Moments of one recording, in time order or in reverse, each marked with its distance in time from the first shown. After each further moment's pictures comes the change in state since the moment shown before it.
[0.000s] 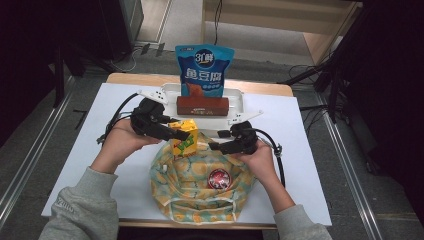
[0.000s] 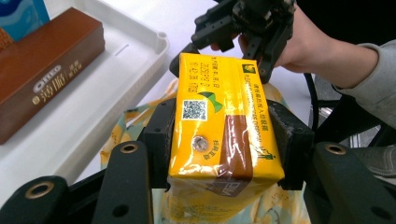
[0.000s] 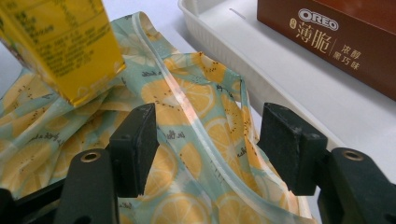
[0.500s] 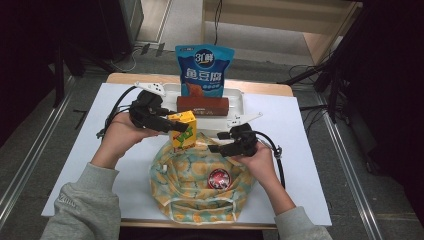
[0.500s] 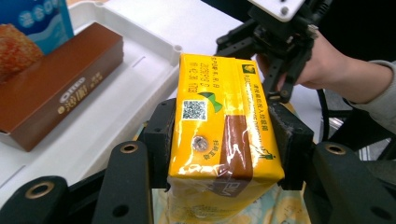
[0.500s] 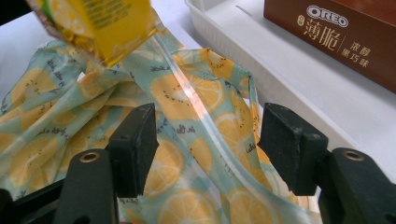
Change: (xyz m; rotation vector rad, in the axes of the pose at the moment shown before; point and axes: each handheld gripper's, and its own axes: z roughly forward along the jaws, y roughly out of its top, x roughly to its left) left arm 0.014 0.007 -0.006 -0.031 0.035 -0.013; right arm 0.005 -0.003 -0.001 0.006 0.005 -0.010
